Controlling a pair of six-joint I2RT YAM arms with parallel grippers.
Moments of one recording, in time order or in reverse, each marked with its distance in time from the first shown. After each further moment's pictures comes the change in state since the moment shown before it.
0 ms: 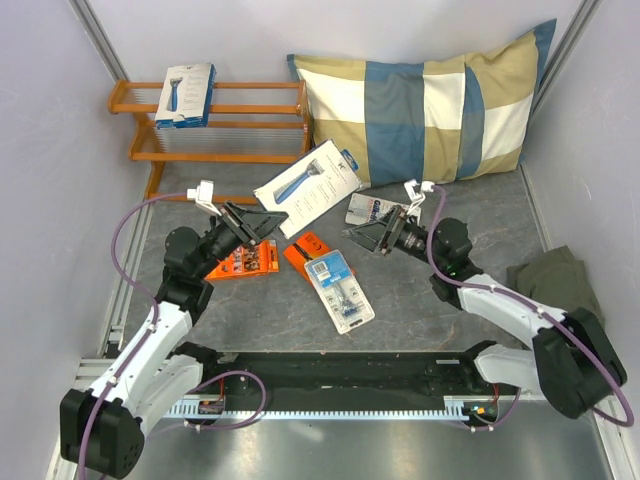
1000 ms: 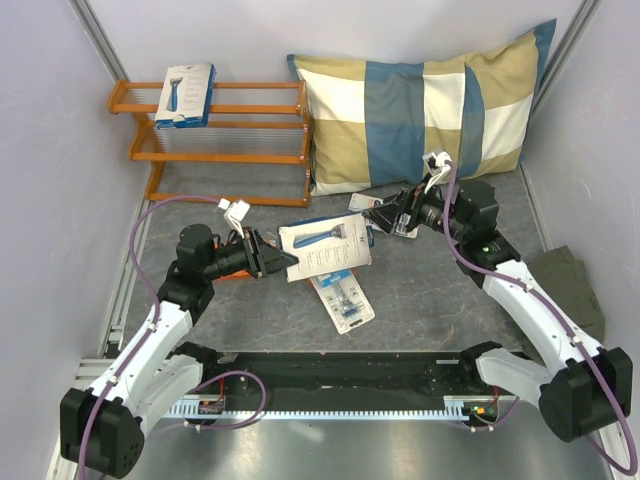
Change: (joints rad) left arm 0.000 -0.001 -0.005 -0.373 0.309 0.410; right arm -0.149 -0.069 0.328 -0.619 -0.029 -0.542
